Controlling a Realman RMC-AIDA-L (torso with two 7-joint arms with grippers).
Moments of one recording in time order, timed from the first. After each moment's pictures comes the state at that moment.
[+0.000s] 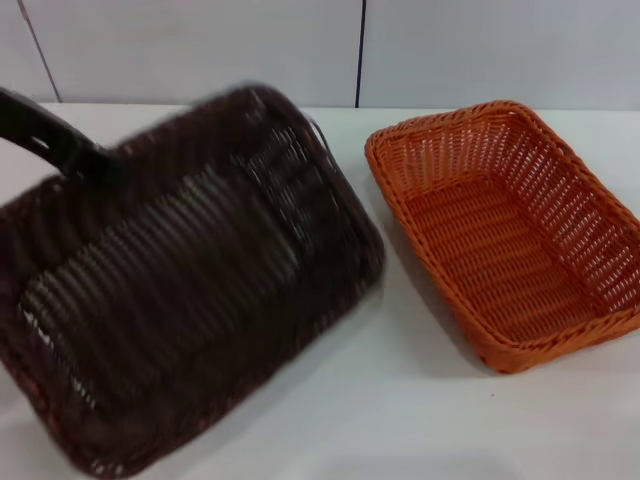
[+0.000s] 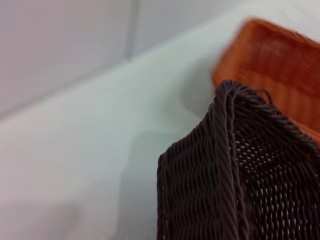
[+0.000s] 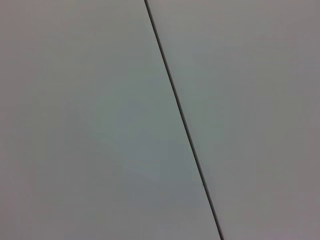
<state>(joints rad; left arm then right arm) -0.76 -1.88 -2.27 -1.35 2.45 -1.87 0.74 0.64 2.06 -0.30 -0.17 -0.82 -0.98 0.51</state>
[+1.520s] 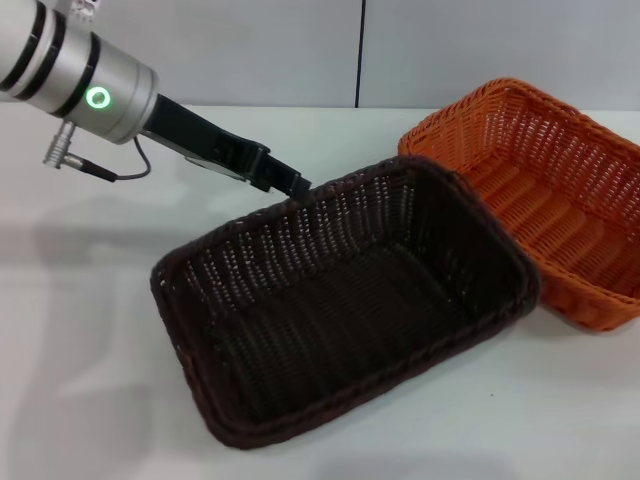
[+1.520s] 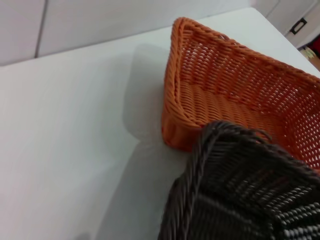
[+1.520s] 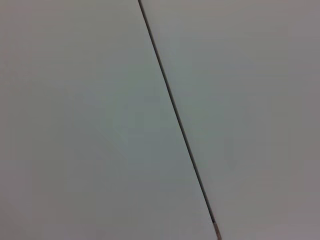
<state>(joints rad) -0.96 -1.99 -2.33 -0.85 2.46 -1.55 0.73 0.61 2.07 -0.31 -0.16 -0.82 -0.98 0.53</state>
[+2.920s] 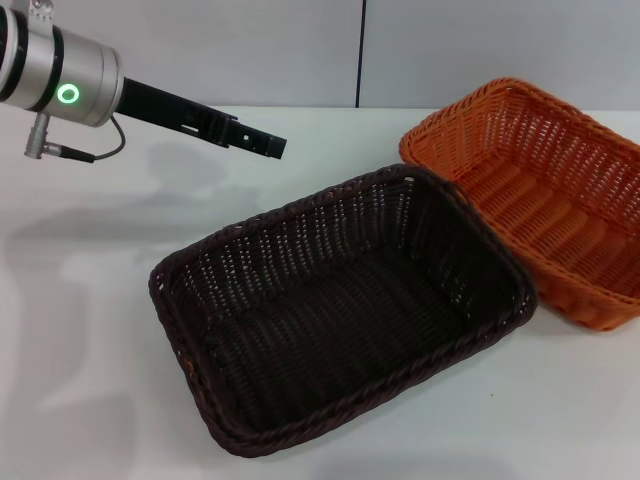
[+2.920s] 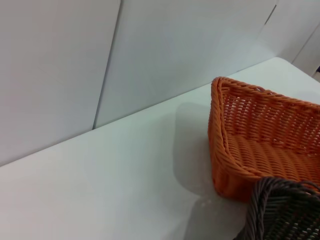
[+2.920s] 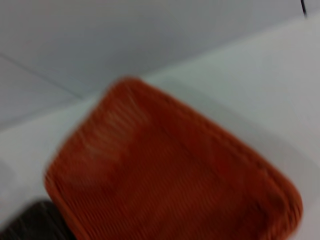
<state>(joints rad) -0.90 -1.98 -2.36 -0.84 2.39 -1.38 0.93 0.78 1.72 -0.35 -1.03 -2.73 -1.87 2.71</state>
